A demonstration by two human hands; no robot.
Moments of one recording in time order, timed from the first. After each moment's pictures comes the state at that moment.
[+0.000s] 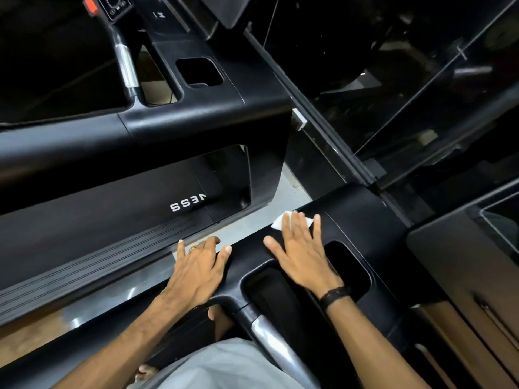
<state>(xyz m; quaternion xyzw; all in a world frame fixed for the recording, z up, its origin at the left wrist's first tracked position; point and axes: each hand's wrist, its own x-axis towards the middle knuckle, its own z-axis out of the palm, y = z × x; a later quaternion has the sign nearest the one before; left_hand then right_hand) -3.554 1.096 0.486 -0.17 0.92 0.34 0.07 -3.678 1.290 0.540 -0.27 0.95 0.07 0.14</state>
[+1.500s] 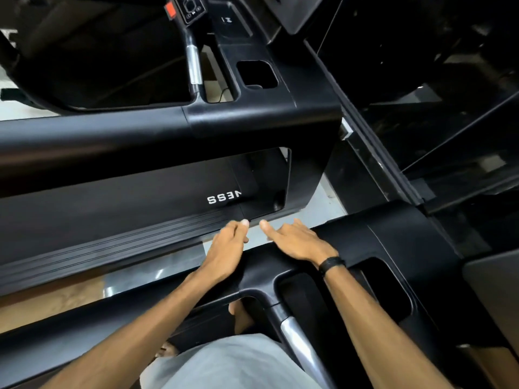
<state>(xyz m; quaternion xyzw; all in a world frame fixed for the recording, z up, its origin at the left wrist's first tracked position) -3.555 1.083 0.499 -0.34 0.72 0.61 0.01 -3.688 1.203 0.539 -0.32 0.87 0.01 0.37</state>
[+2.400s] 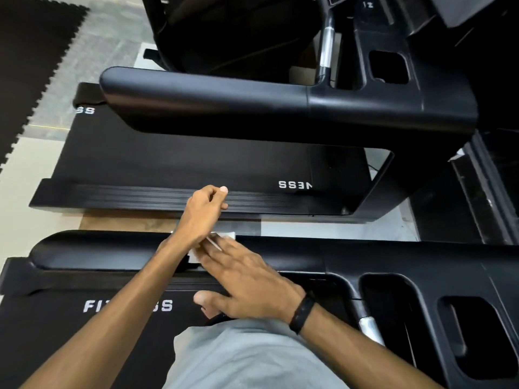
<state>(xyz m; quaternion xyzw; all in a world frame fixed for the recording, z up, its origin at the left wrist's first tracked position) -3.393 0.967 0.496 -0.51 0.64 0.55 -0.15 -3.467 1.116 0.524 -0.78 0.58 -0.05 0.25</state>
